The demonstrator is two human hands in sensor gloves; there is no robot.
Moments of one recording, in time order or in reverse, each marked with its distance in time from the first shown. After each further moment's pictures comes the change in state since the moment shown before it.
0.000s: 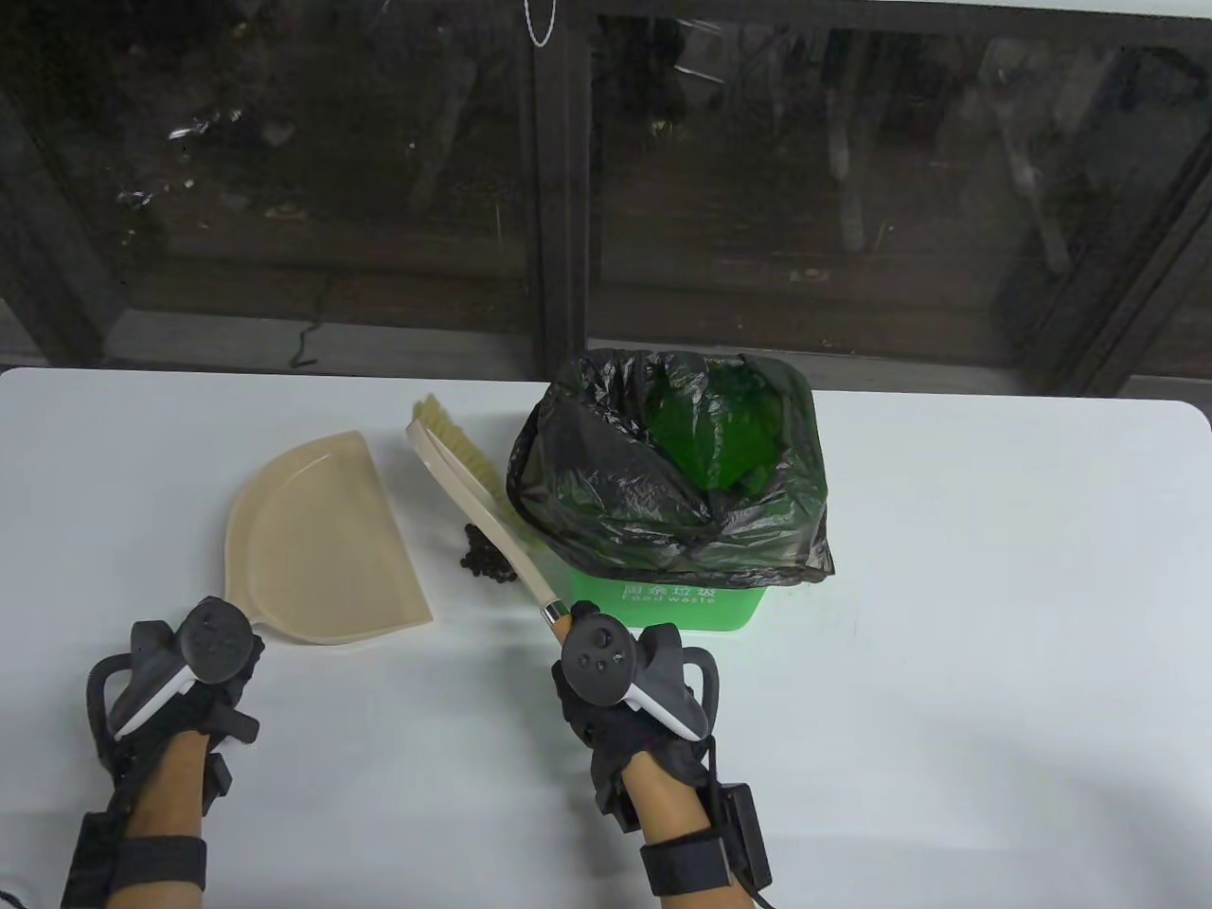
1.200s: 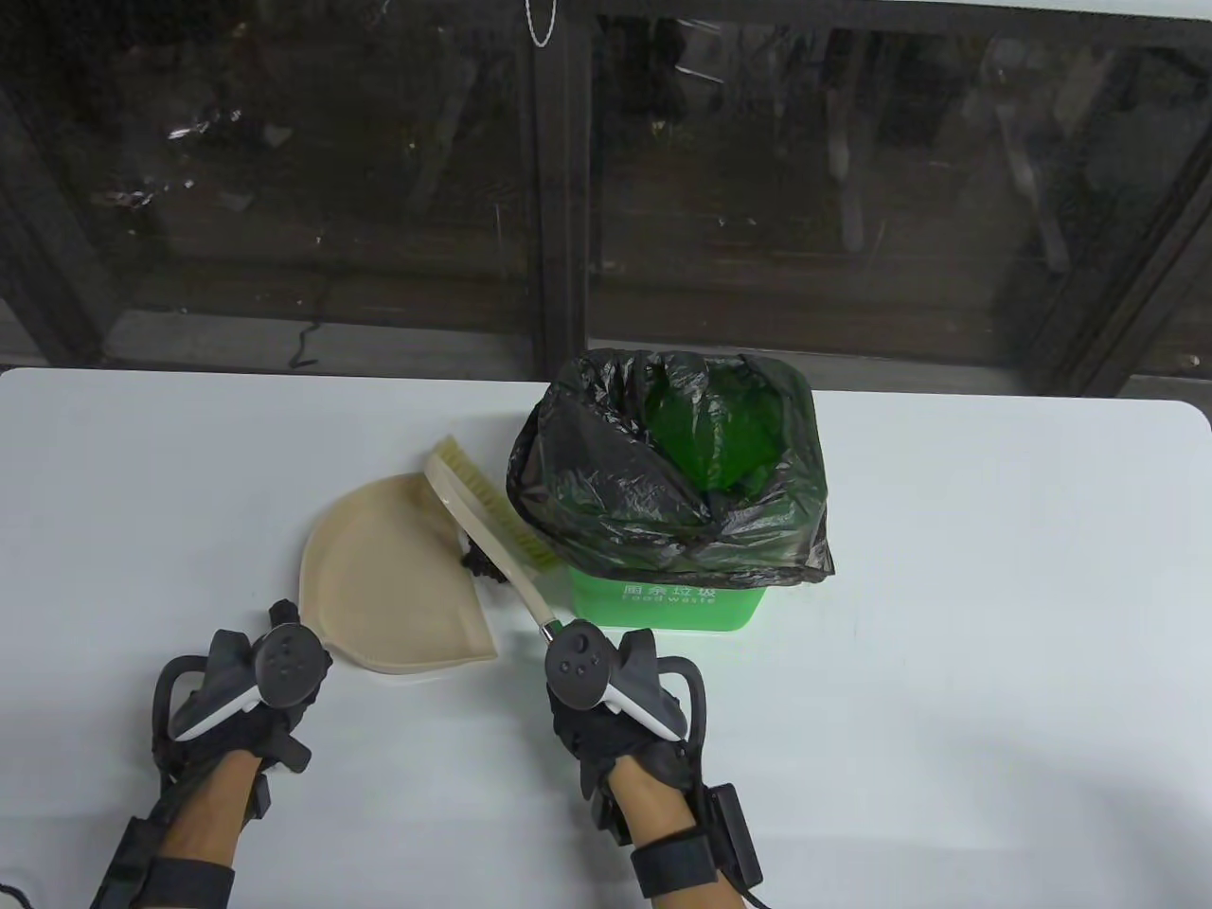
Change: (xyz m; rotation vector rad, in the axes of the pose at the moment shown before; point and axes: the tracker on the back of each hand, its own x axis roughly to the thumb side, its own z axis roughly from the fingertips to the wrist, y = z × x) left_hand 0.054 -0.009 0.010 -0.086 -0.191 -0.074; right_hand 0.003 0.027 -0.005 0.142 0.047 0.038
